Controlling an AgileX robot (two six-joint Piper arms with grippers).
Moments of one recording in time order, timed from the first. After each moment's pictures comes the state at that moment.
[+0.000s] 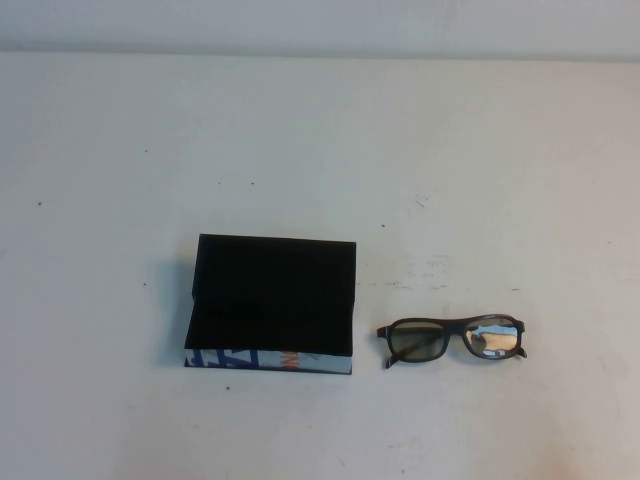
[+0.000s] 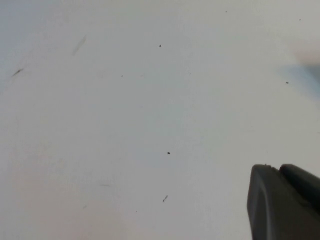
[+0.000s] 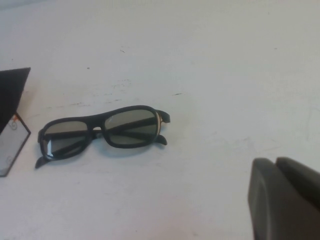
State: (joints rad) right arm 0.10 -0.01 0.03 0.26 0.37 -0.01; left arm -0.03 -0.01 0.03 0.07 0.39 0.03
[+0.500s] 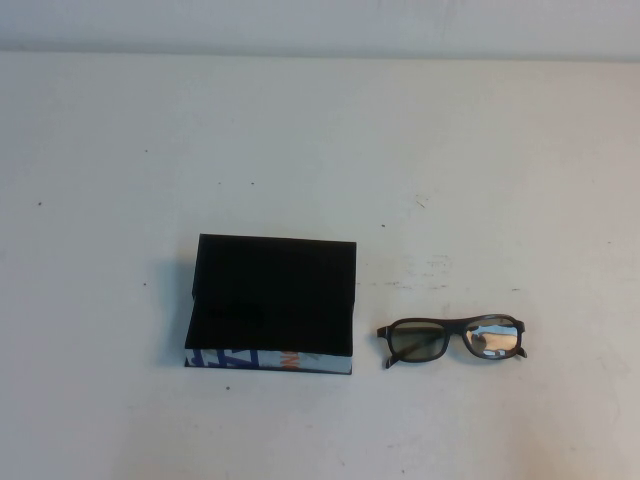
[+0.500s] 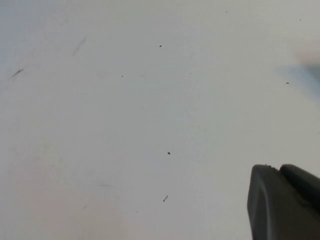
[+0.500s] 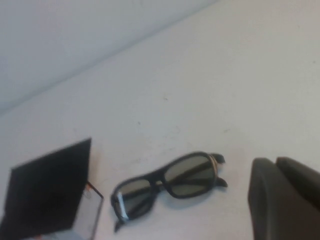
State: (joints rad) right arm 0.10 -0.01 0.03 0.55 0.27 -0.01; left arm -0.03 -0.01 0.03 0.07 0.39 0.03
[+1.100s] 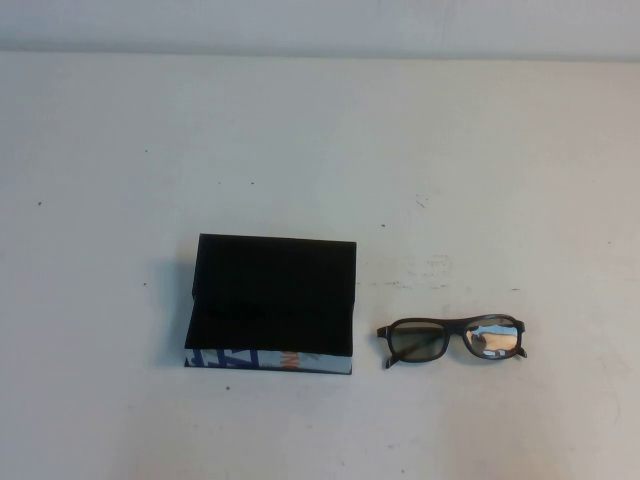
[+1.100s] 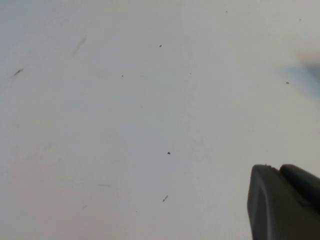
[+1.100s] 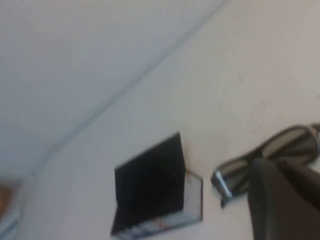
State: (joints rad) right arm 0.10 0.08 -0.10 0.92 0.35 -0.01; left arm -0.03 -0.01 0.03 0.07 0.39 0.03
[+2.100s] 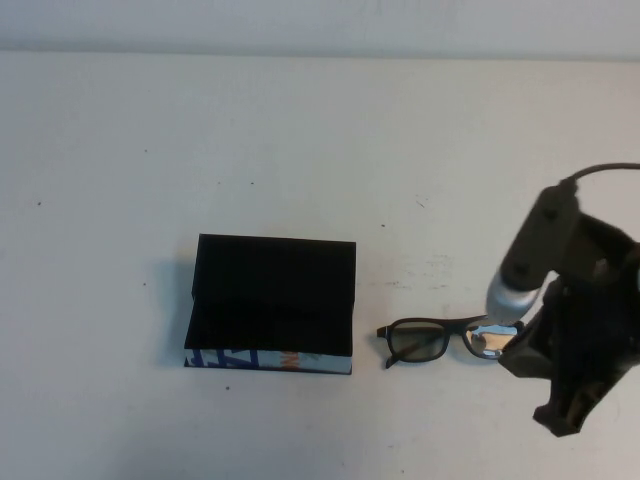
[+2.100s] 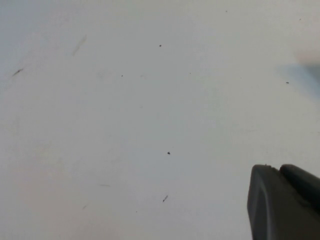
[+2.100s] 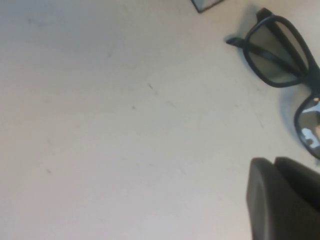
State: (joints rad) right arm 0.48 1.21 -0.96 0.31 0.96 -0.68; left arm -0.03 -0.01 0.03 0.07 0.39 0.03
